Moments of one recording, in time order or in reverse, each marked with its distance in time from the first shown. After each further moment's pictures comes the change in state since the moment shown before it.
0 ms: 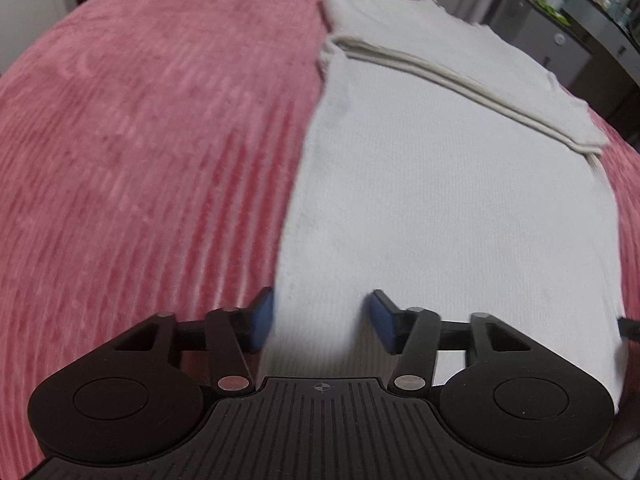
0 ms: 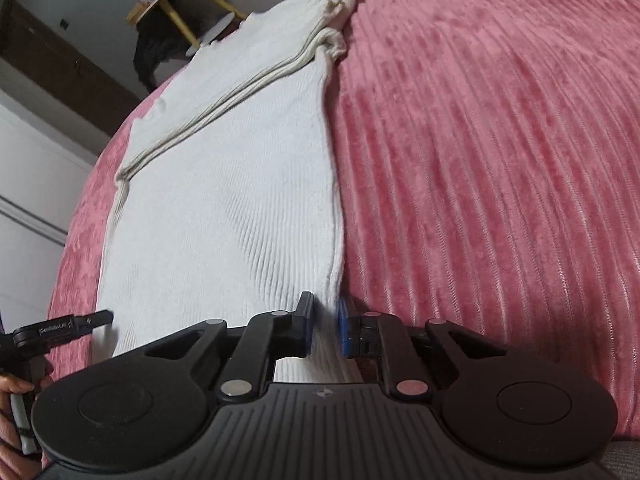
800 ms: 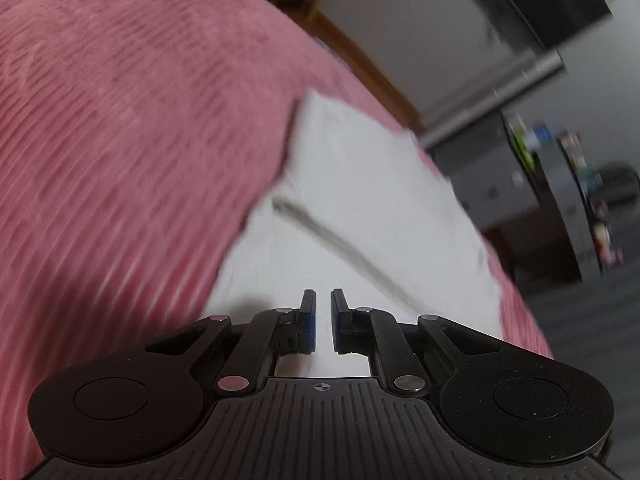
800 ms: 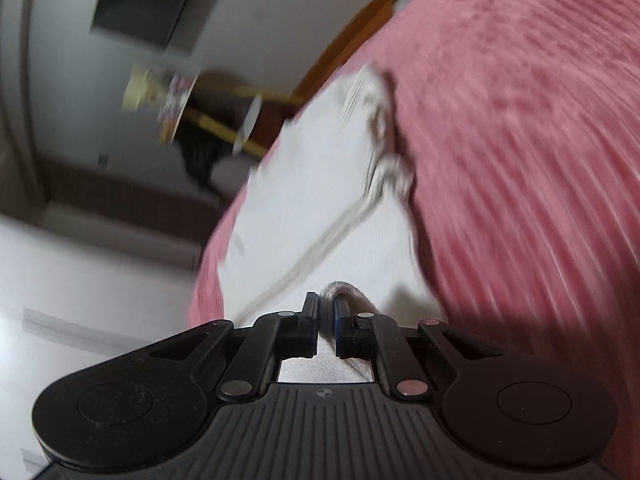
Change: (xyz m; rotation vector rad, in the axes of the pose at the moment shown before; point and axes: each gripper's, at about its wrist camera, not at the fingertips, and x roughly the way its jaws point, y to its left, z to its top) left arm 0.004 0.028 0.130 -0.426 -0.109 -0.320; right arm 0.015 -0.017 0.115 0.385 -0.165 0.327
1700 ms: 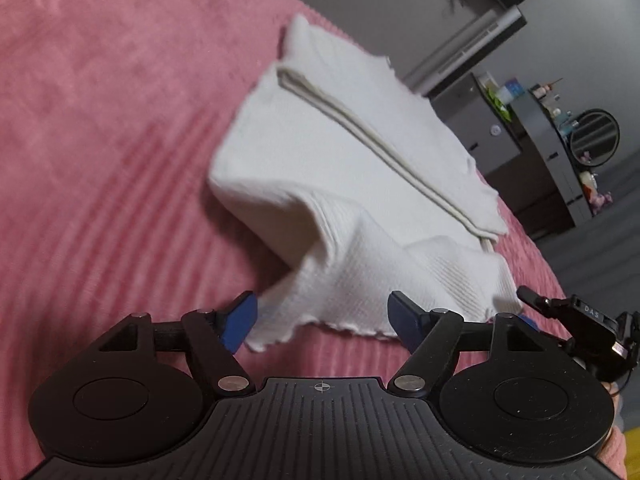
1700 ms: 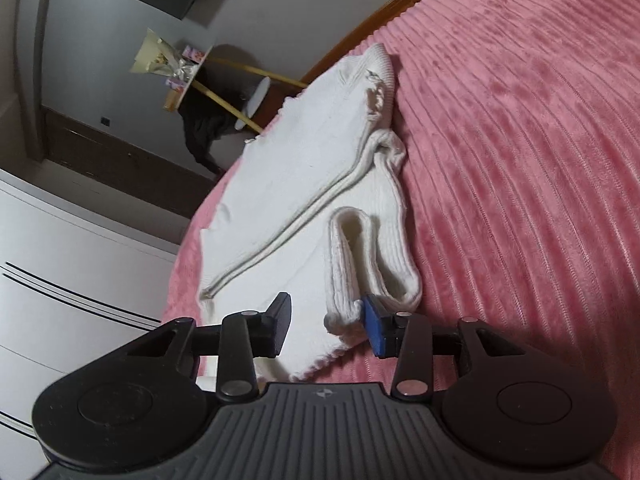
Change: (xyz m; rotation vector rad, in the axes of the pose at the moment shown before) left arm -0.017 0.025 -0.125 0.141 0.046 -0.055; right arm -0.001 -0.002 -0.036 -0.164 0.051 -0.038
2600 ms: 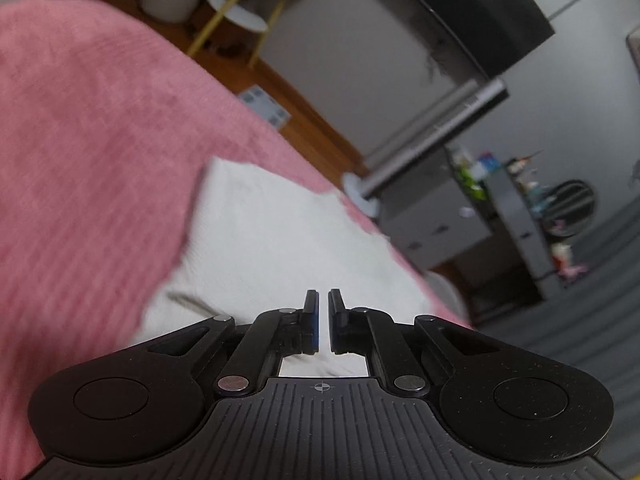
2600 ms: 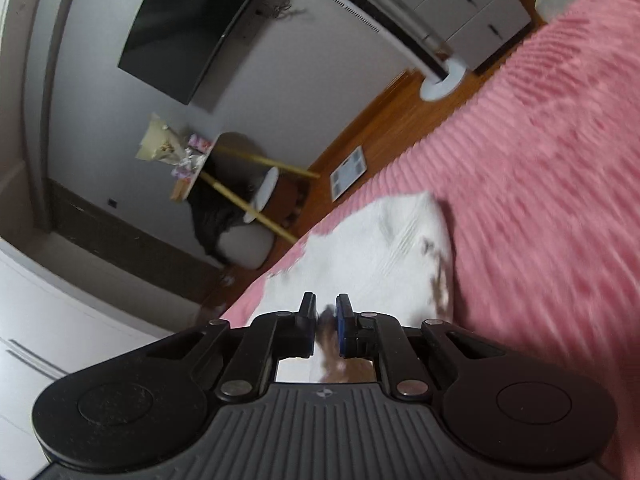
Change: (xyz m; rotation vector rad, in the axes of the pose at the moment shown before) left arm 0.041 -0.053 0.159 0.001 -0.195 -0.055; right arm 0.034 0.034 0.106 0.039 -0.268 0.017
